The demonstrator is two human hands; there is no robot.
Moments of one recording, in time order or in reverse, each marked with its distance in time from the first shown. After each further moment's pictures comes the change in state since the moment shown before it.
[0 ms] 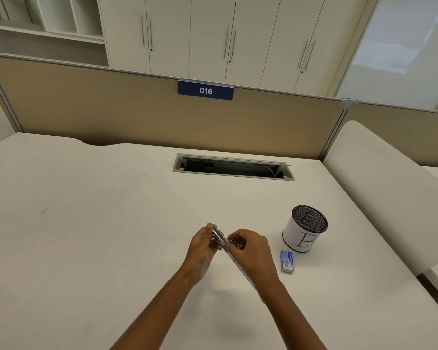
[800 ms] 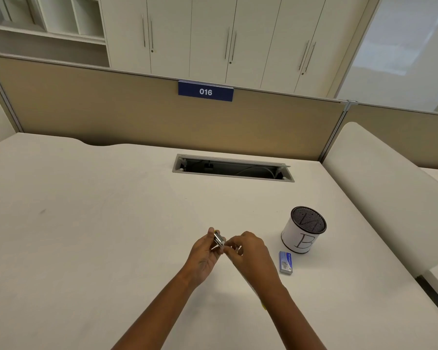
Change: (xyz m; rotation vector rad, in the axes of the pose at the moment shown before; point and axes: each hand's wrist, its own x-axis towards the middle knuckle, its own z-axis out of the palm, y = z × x) left_hand -0.003 -0.002 0.006 -0.146 0.069 -0.182; right_hand -0.004 0.003 -0.003 -0.210 -0.090 -0.098
